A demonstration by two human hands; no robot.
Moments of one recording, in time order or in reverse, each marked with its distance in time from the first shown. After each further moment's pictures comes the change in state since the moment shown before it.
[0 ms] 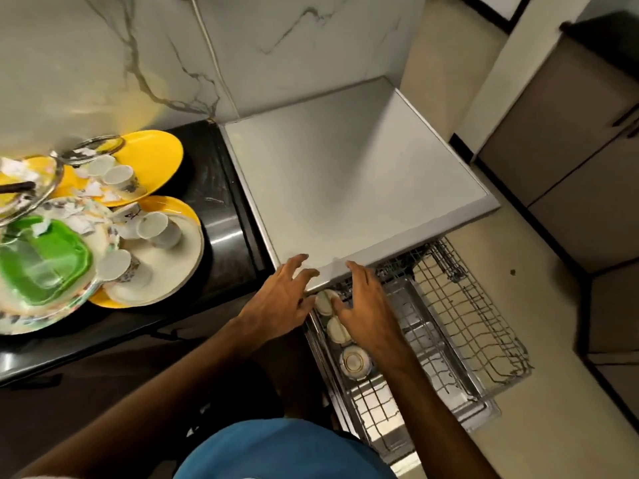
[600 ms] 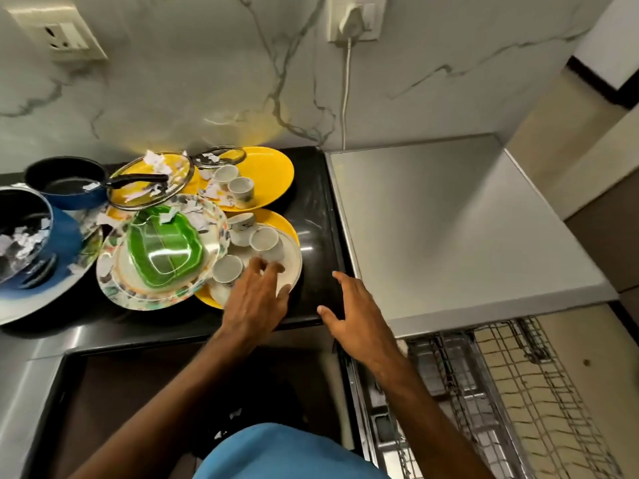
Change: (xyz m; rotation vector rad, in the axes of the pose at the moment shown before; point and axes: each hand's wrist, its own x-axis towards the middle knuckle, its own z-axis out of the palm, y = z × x) left_hand -0.085 -0.140 -0.107 0.045 0.348 -0.534; right_hand 0.050 -0.168 0.076 0.056 -0.221 -0.259
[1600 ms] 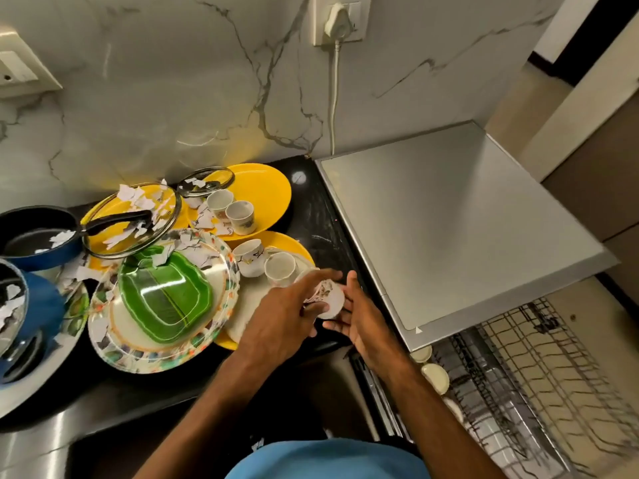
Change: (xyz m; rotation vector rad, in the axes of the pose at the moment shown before) left_hand 0.035 -0.012 -0.050 -0.417 -0.301 0.271; right_hand 0.052 -0.050 0.044 1.146 0.038 0.545
